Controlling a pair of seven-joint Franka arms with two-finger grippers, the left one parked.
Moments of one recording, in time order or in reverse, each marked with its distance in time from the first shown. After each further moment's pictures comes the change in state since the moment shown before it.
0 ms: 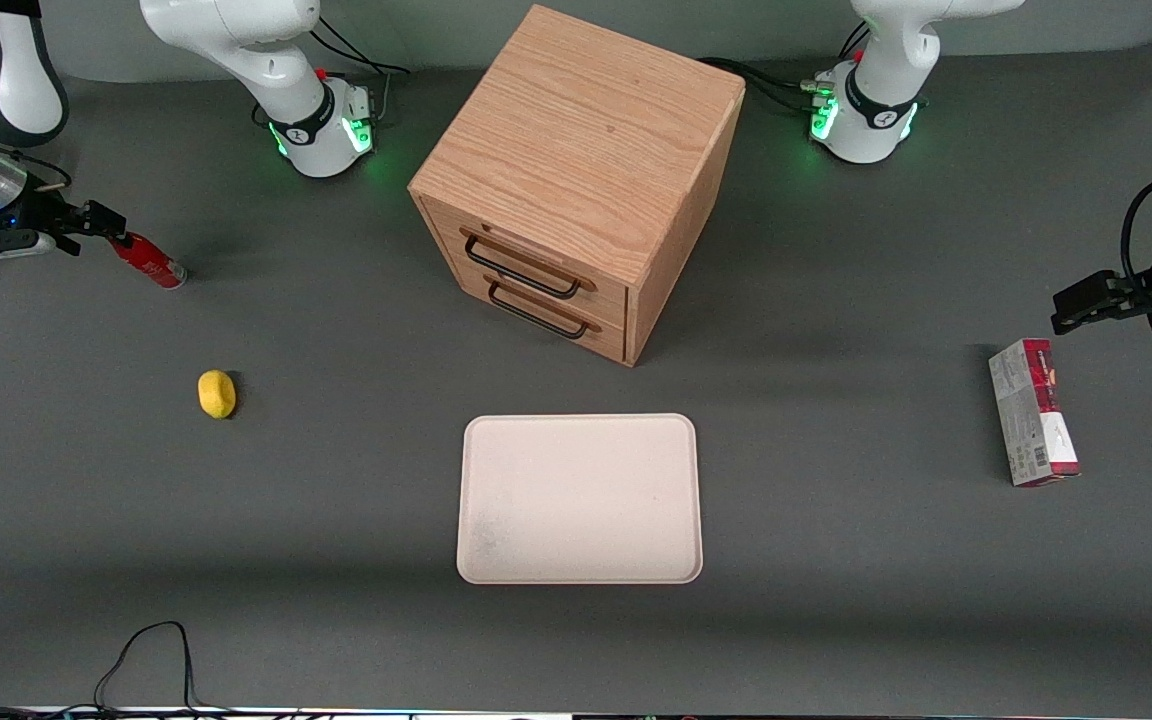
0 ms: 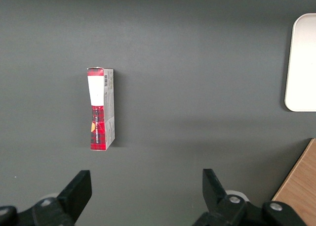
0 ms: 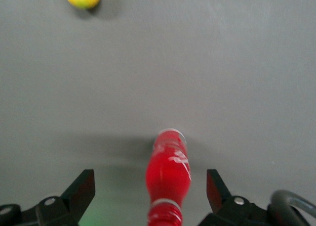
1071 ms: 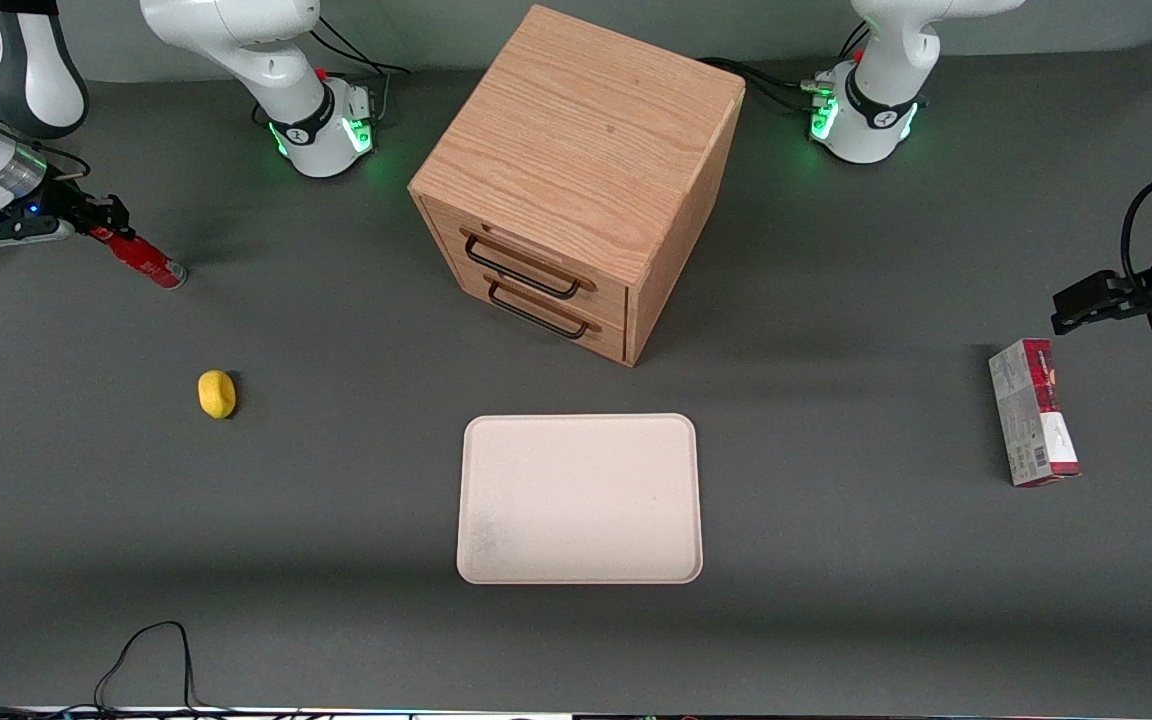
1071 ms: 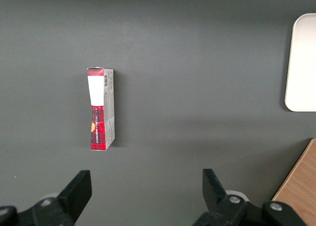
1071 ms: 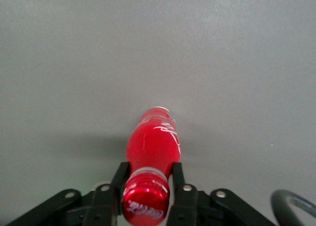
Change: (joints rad) arm 0.003 -0.029 -0.102 -0.064 -0.105 0.062 -0.008
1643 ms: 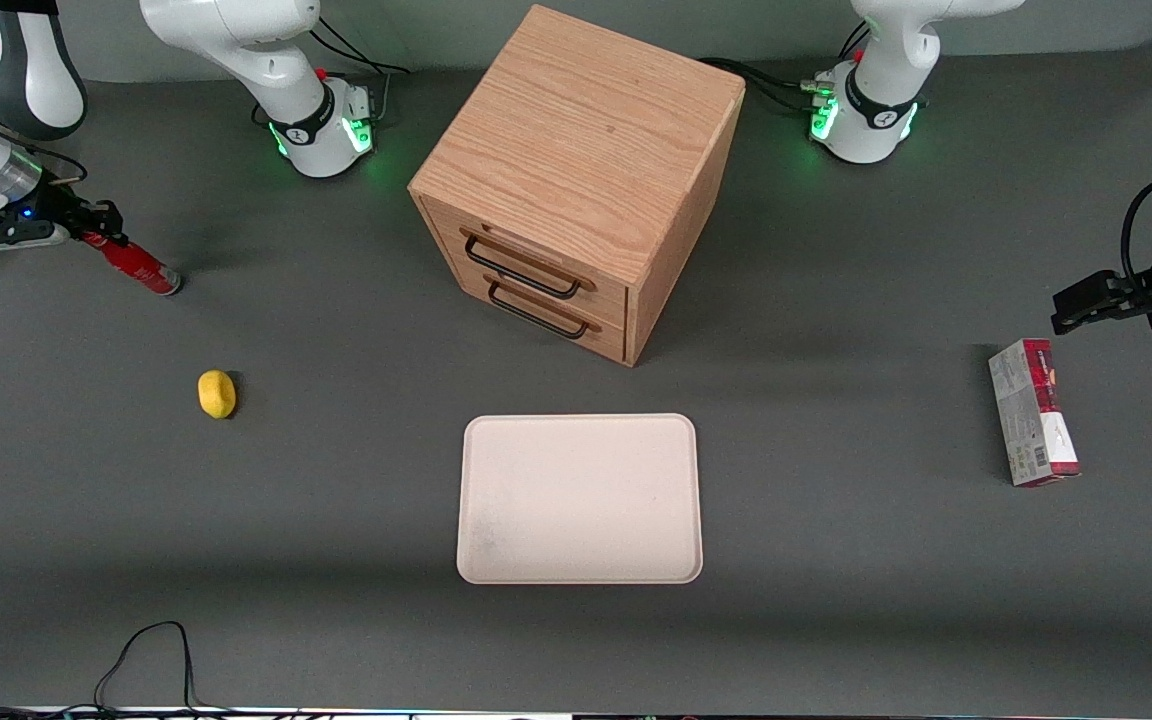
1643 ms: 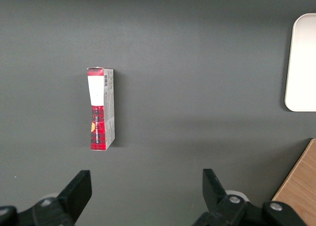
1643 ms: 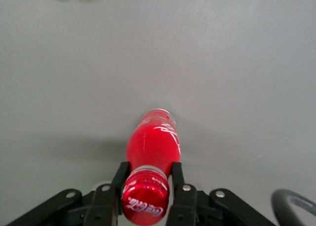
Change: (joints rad) arm 0.009 0.000 0.073 0.037 0.001 -0.004 0.061
